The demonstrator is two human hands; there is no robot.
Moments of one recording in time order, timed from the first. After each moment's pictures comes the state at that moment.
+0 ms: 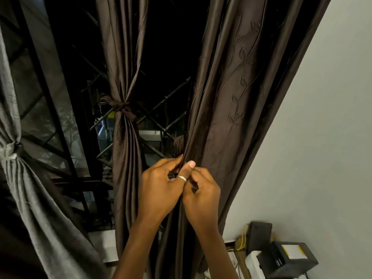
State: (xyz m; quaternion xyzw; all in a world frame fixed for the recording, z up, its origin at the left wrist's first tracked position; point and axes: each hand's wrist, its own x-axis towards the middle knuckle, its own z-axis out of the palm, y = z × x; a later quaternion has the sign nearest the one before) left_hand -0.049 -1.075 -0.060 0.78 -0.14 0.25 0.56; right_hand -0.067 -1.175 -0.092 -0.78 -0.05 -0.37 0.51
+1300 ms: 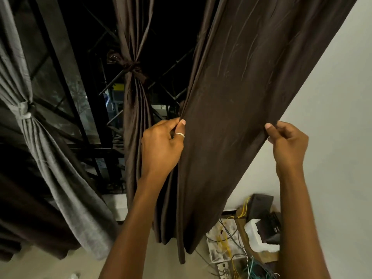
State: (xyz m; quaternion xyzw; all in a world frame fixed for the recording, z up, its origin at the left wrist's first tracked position) left_hand -0.037 -1.055 -0.064 0.82 -0.08 0.30 0.49; right_hand -0.050 -1.339 -0.063 -0.77 0.19 -0.37 0.48
